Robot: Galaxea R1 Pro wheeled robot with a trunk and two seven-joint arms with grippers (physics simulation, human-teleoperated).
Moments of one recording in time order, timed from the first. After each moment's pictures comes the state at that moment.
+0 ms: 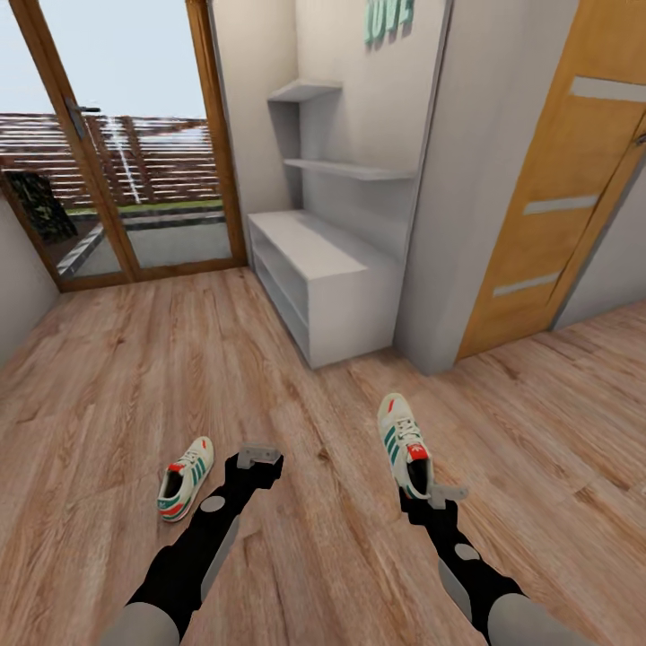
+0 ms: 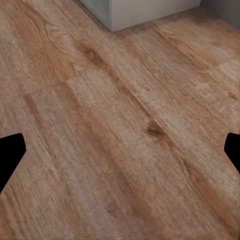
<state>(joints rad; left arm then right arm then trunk) -0.50 -0.08 -0.12 -0.87 0.00 0.11 0.00 -0.63 0.00 -0.03 -0.25 0.00 -0.38 0.01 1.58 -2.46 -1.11</state>
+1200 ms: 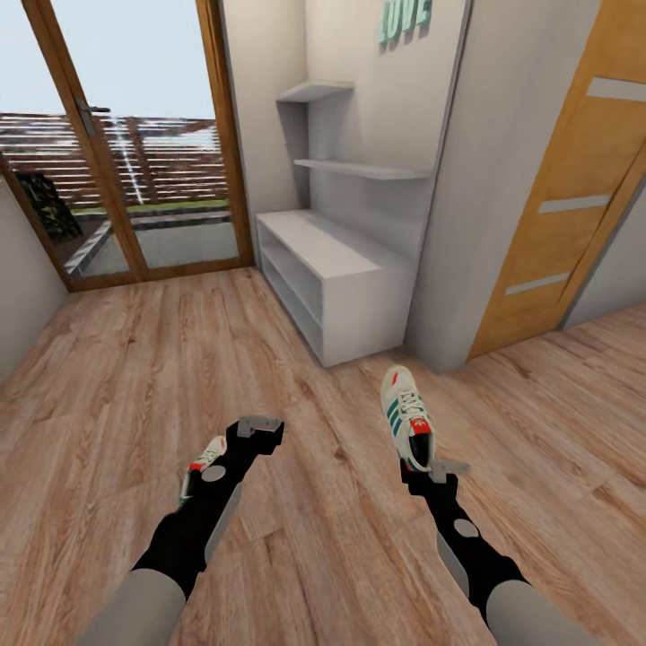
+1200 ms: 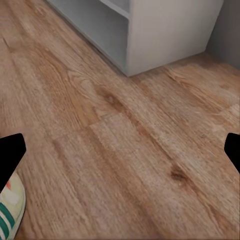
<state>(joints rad) -0.58 -0.08 -0.12 -0.91 0.00 0.10 -0.01 -0.63 0.00 -0.04 -0.41 0.00 -0.35 -0.01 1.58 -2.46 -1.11</state>
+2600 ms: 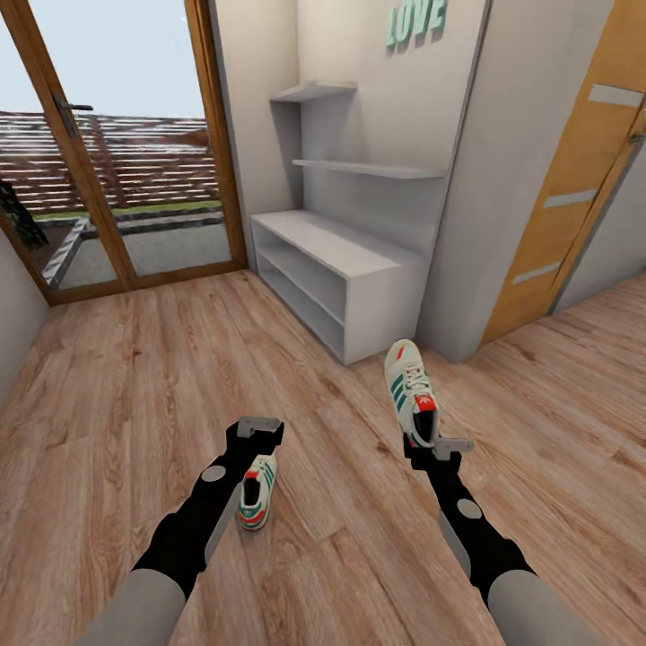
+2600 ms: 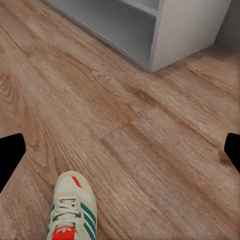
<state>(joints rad) -0.58 -0.08 -0.12 -0.91 0.00 0.10 -0.01 -0.63 0.00 -0.04 -0.56 0.00 -0.35 0.00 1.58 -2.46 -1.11</state>
